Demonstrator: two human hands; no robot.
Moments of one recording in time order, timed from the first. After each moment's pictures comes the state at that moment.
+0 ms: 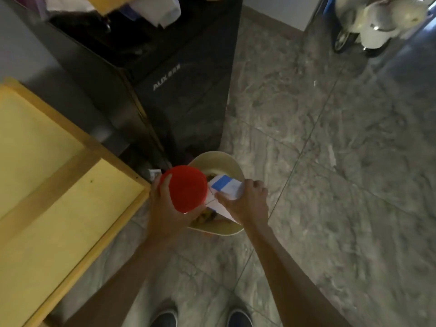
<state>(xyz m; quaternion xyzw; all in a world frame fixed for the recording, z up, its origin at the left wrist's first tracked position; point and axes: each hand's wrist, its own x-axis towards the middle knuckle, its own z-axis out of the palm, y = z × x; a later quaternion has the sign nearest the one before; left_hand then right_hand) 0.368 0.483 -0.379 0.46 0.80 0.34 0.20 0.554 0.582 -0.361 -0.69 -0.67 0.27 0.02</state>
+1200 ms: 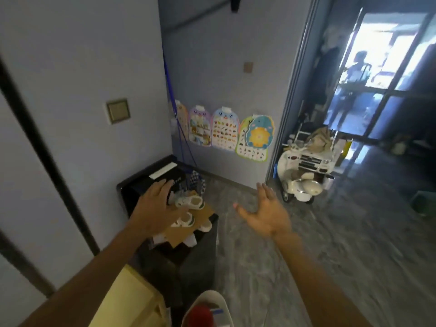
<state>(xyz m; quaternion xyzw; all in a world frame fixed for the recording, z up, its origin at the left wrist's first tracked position) 0.280 0.539 0.292 0.62 0.75 0.23 0.06 0.602 0.622 0.310 -0.57 -0.78 0.15 0.21</state>
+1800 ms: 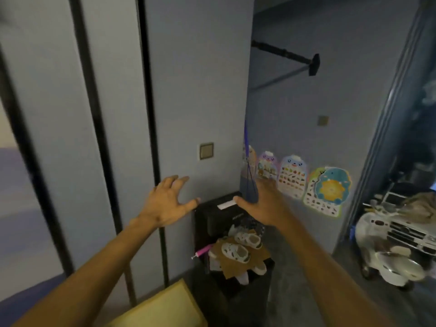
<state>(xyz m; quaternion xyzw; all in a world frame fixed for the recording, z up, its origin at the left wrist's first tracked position) 0.224 0.398 0.433 0.50 0.83 0.23 -0.09 0.464 0.597 0.437 -0.33 -0.90 0.14 0.26</state>
